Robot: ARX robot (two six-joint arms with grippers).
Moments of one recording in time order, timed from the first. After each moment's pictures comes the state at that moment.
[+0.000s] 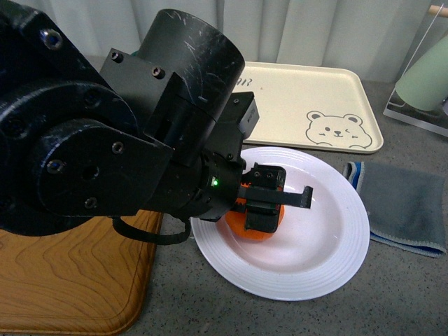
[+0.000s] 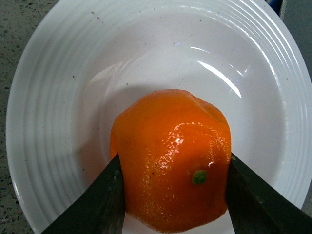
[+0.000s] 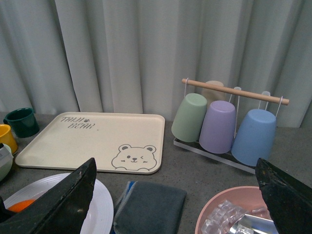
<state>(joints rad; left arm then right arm) -0.58 2.05 0.93 0.30 0.14 -0.29 0.00 0.00 0.01 0.00 0.00 0.00</state>
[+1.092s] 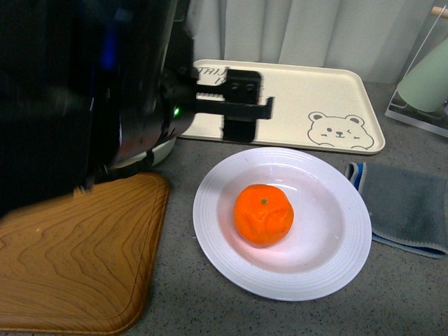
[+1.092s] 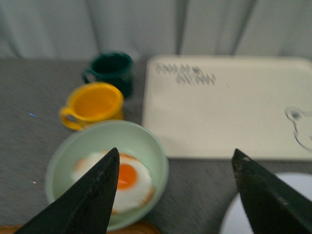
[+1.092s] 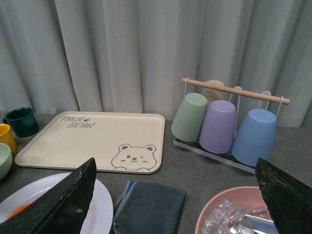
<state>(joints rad) -0.50 1.90 0.59 1.11 -0.45 -0.08 0.00 0.00 0.01 0.00 0.00 0.00</state>
